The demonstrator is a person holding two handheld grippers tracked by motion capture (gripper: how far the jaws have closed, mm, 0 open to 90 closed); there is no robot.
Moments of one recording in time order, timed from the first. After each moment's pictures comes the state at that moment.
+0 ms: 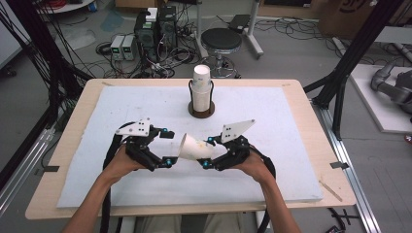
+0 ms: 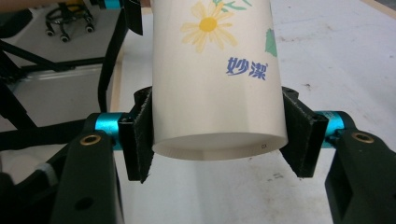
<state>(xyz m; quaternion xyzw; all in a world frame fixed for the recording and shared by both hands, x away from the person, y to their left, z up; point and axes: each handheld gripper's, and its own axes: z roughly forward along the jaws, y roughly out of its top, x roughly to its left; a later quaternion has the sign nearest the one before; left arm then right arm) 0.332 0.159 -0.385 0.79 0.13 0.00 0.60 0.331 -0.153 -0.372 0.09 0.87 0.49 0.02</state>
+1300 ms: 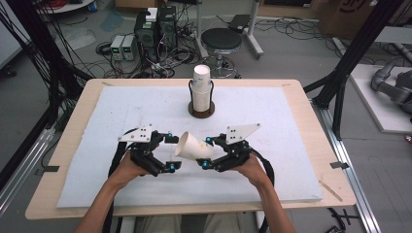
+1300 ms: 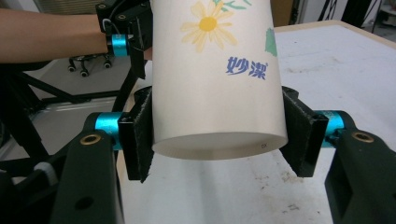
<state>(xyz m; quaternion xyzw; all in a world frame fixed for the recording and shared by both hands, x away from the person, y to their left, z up) 0.327 0.148 -0.402 0.76 0.12 -0.02 0.64 0.331 -0.156 -0.386 0.08 0.82 0.56 0.00</state>
